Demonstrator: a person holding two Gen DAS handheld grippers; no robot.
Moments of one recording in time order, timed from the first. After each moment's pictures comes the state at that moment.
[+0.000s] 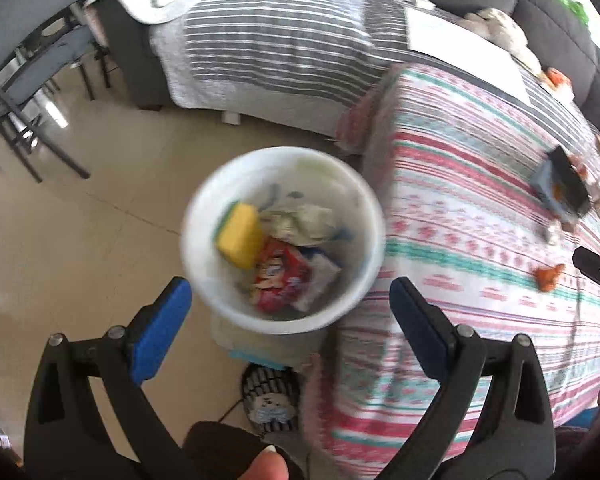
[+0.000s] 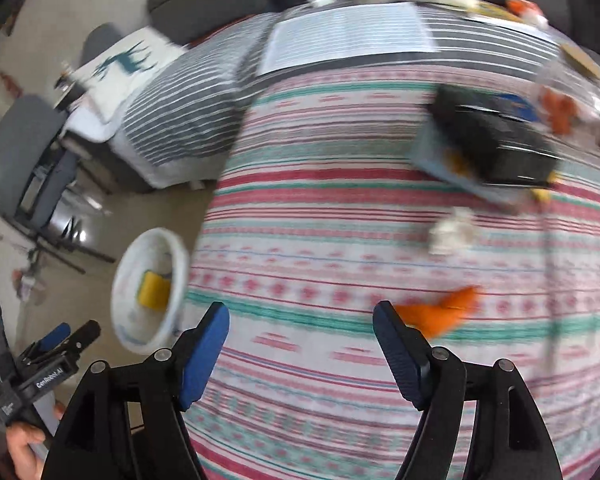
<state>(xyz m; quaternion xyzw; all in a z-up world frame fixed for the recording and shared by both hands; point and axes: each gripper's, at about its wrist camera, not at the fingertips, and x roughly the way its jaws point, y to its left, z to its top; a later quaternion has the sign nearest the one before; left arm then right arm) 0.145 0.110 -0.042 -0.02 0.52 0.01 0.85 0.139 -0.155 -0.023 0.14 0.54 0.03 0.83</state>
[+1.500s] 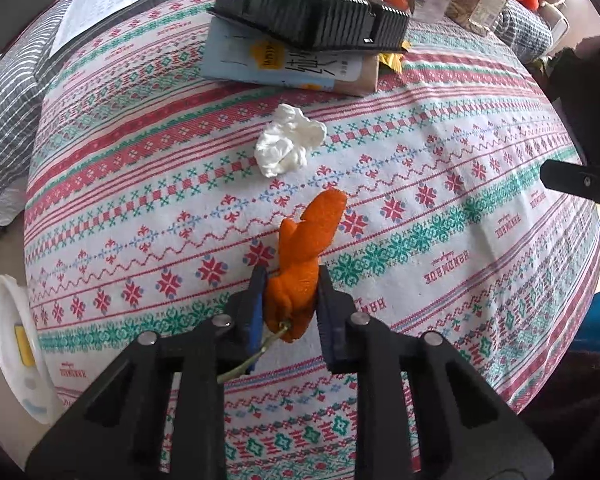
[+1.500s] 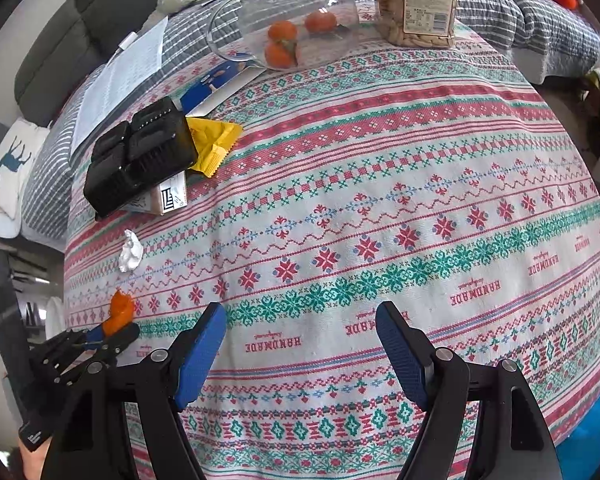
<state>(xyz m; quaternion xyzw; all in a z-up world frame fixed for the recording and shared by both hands) 0.165 -0.198 -0.092 0.16 0.57 -0.25 0.77 0.056 -0.402 -0.038 0.23 0.57 -0.13 0.78</state>
